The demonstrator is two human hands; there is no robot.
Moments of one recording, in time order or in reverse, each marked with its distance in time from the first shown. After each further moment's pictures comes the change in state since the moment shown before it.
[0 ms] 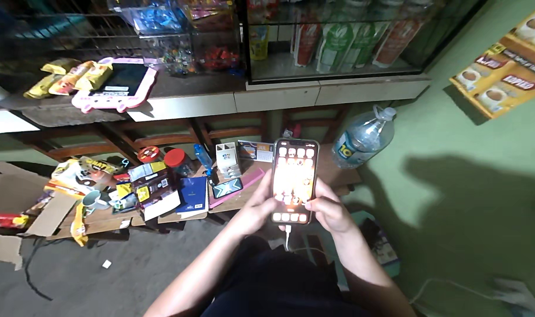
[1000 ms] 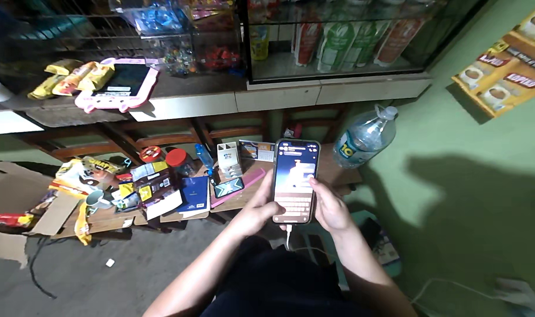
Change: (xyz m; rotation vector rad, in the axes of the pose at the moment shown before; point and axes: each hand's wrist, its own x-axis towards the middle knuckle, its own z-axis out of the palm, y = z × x) left_hand -0.002 0.001 0.002 -0.020 -0.003 -0.019; right_hand 0.001 -0.006 0.014 -0.023 0.230 0.133
